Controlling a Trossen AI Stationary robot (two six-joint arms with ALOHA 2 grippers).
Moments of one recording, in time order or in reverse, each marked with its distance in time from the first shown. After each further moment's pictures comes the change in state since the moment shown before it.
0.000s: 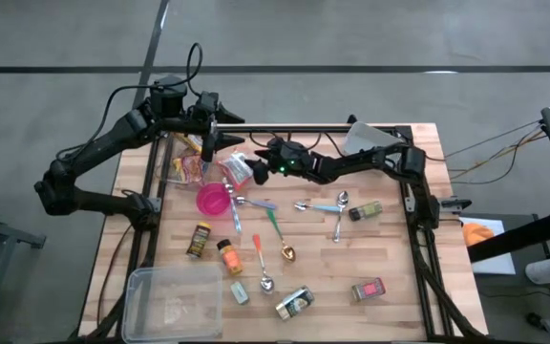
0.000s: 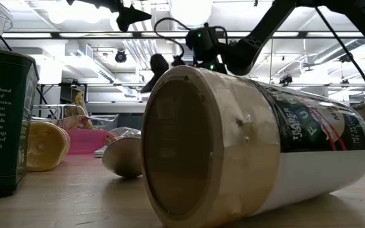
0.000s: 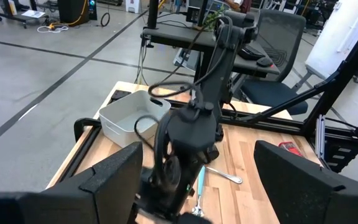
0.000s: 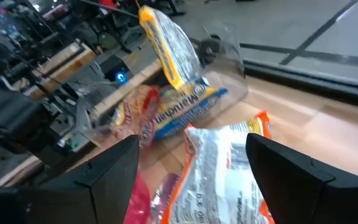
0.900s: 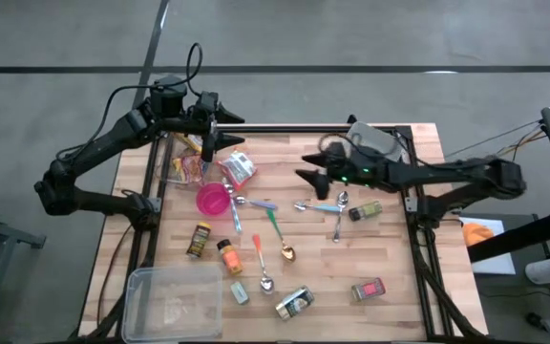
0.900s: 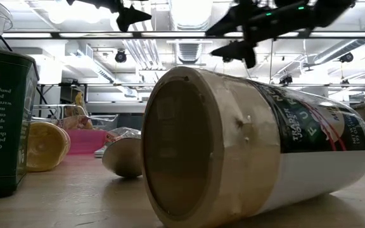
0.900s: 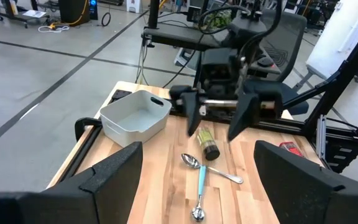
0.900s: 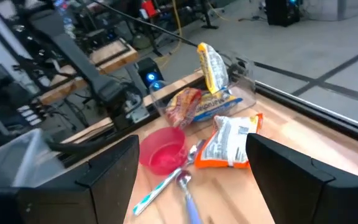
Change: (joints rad) left arm 0.000 0.000 -0.001 0.000 -0.003 0.000; right arm 0.100 -0.829 -0.540 -0.207 -0.017 -0.130
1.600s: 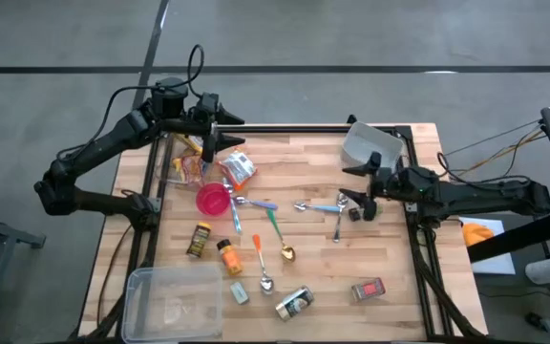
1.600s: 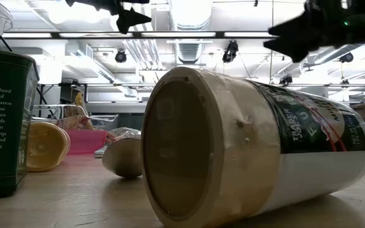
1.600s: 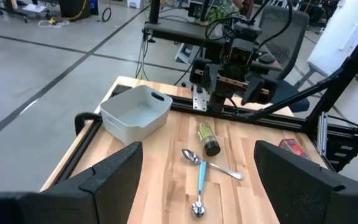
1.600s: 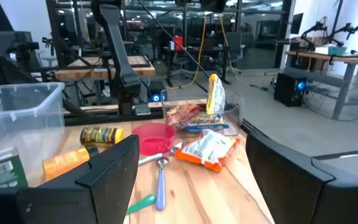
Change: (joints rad) left arm 0.000 0.000 -0.017 -0.002 -0.003 0.001; right arm 0.071 -0.644 -0.465 -0.003 0.000 -0.407
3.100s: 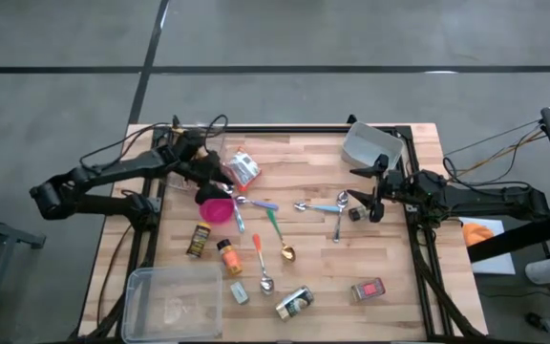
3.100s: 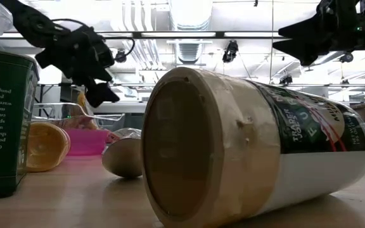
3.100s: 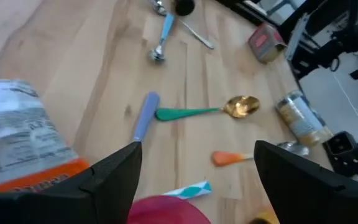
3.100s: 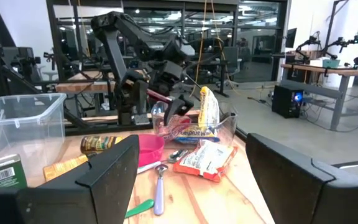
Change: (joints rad) left arm 0.022 -0.052 -0.658 0.164 0.195 0.011; right arm -0.001 -0.143 -0.076 -0.001 0.009 -0.001
